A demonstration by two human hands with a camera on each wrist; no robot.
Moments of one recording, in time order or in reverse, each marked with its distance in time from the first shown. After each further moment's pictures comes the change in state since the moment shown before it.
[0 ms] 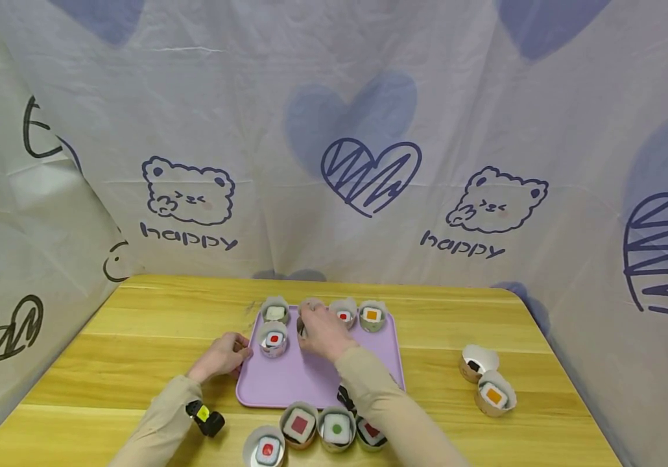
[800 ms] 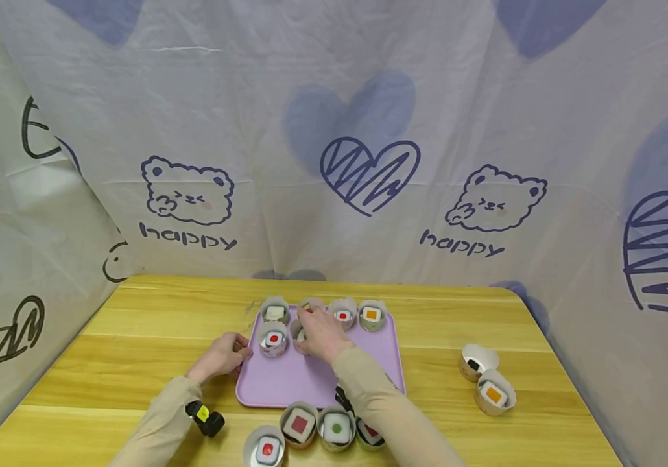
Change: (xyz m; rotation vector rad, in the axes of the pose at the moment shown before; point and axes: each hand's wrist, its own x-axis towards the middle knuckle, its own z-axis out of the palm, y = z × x) left_hand -0.002 0.001 0.001 0.010 0.006 0.000; right_hand 0.001 -0.003 0.007 -0.006 -0.052 0.025
